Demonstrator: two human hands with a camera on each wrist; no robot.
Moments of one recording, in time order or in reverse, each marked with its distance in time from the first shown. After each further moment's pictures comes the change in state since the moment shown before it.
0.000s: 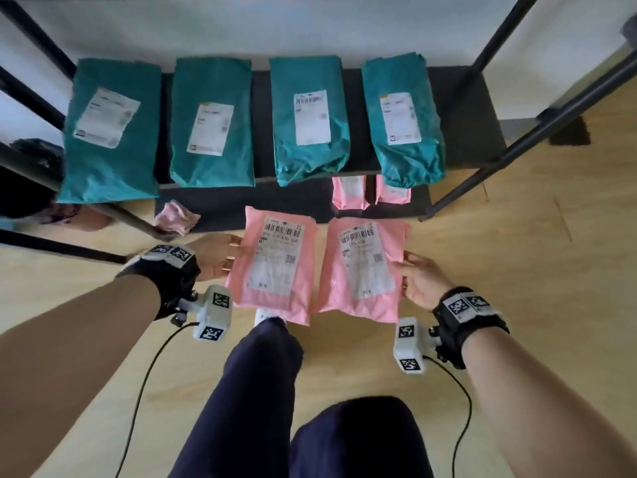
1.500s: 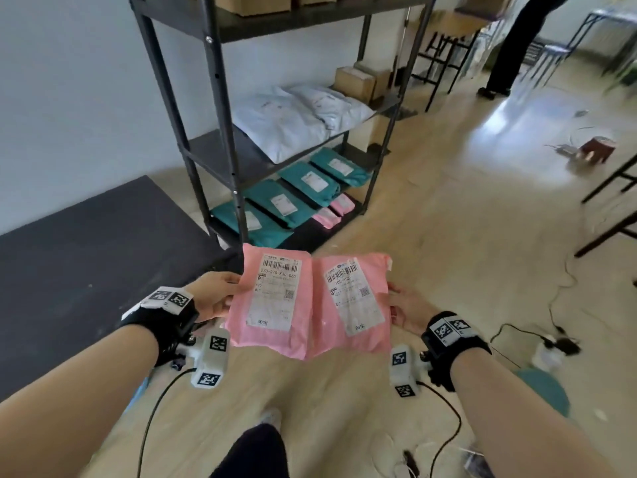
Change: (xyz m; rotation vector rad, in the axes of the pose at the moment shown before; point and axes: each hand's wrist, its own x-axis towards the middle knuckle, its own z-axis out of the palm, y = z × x) left_hand -0.461 -0.094 -0.528 0.536 -0.392 0.351; right_hand -0.520 0.165 0.648 0.422 0.352 -0.317
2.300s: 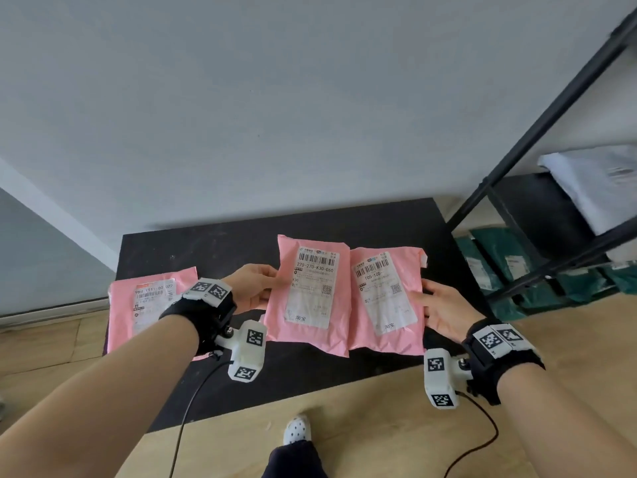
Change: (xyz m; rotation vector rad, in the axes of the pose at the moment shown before) left_hand -0.086 -0.114 -0.483 -0.484 0.319 -0.038; right_hand 0.149 -0.070 0.549 -0.448 -0.334 0.071
